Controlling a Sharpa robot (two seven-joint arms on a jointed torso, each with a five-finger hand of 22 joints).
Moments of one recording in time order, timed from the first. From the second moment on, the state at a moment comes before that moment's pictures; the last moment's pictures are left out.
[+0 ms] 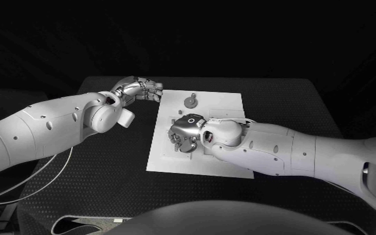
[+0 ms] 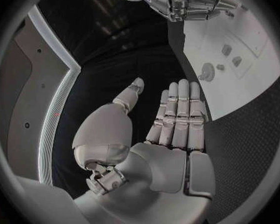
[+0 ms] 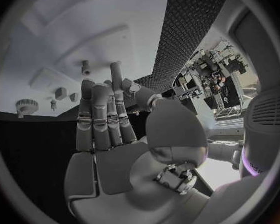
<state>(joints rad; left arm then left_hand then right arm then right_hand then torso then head) 1.19 -0.73 -0.19 1.19 -0.20 -0.06 0.28 0.93 -0.04 0.39 -0.29 0.05 0.80 0.17 0.39 0.48 1.13 0.12 0.11 0.33 1.03 0.07 0.32 0.89 0.02 0.93 -0.02 0.07 0.86 1.01 -0.44 -0.14 1.32 -1.82 -0.22 -0.03 1.12 -0.04 0.75 -0.29 0.09 0.98 0.12 0.39 0.46 1.21 0.07 0.27 0.23 1.27 -0.05 0.95 0.80 0.25 1.08 0.08 0.50 1.31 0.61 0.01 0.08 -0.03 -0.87</state>
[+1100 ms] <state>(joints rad) 1.19 -0.73 -0.19 1.19 -0.20 -0.06 0.27 0.93 -0.04 0.39 -0.29 0.05 0.80 0.17 0.39 0.48 1.13 0.12 0.11 0.33 1.03 0.07 0.32 0.89 0.02 0.93 -0.02 0.07 0.86 1.01 -0.42 -0.15 1.31 -1.82 -0.22 -0.03 1.12 -0.04 0.75 -0.29 0.09 0.98 0.12 0.39 0.46 1.21 0.07 0.27 0.25 1.27 -0.05 0.95 0.80 0.25 1.08 0.08 0.51 1.31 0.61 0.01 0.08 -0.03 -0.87</state>
